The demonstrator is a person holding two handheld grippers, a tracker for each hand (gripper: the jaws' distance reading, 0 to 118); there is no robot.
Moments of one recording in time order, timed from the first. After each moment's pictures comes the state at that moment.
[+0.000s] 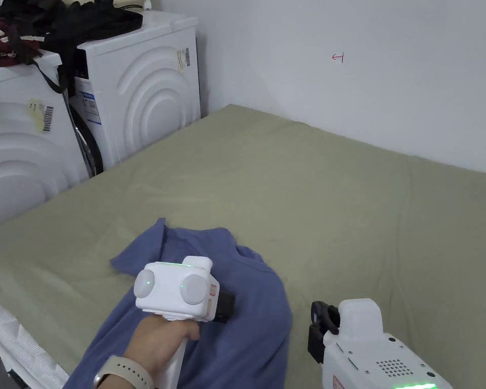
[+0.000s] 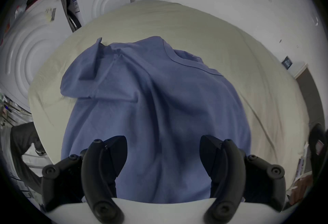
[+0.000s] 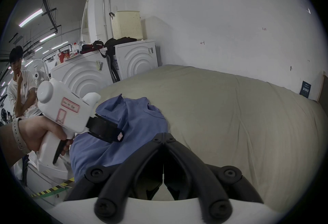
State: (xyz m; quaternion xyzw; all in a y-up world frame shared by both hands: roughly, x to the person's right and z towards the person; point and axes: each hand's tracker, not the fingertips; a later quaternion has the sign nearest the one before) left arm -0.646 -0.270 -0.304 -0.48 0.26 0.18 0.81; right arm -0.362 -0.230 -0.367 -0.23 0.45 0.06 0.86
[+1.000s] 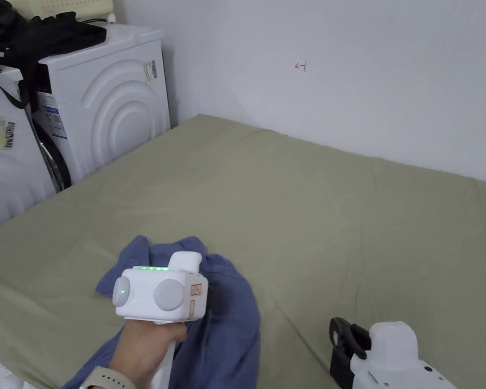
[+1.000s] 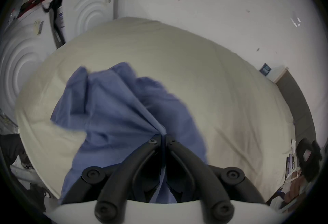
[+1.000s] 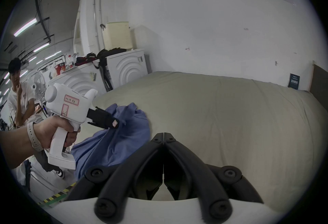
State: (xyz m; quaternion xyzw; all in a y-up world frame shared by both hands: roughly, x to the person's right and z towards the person) left arm -0.623 -0.242 -0.321 -0.40 0.18 0.21 0.88; right arm -0.270 -0.211 -0.367 -0.22 0.42 0.02 0.88
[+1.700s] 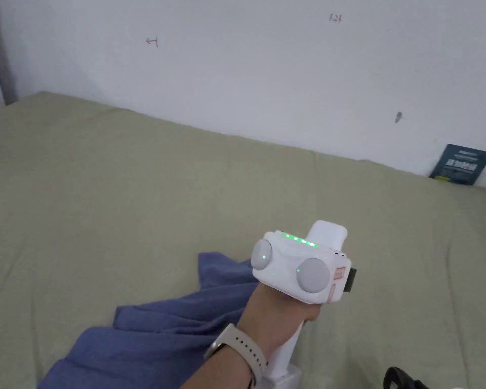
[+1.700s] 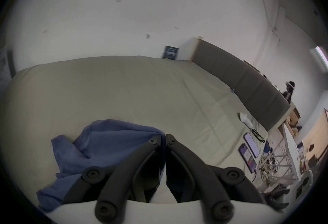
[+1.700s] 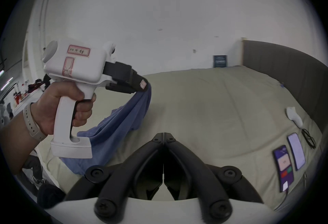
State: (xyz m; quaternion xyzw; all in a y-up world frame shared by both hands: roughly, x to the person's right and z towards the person) left arm -0.222 -0.185 -0.546 -0.34 -0.17 0.09 0.92; right arm 0.007 -0.216 -0.374 -0.25 0.15 -0.03 0.96
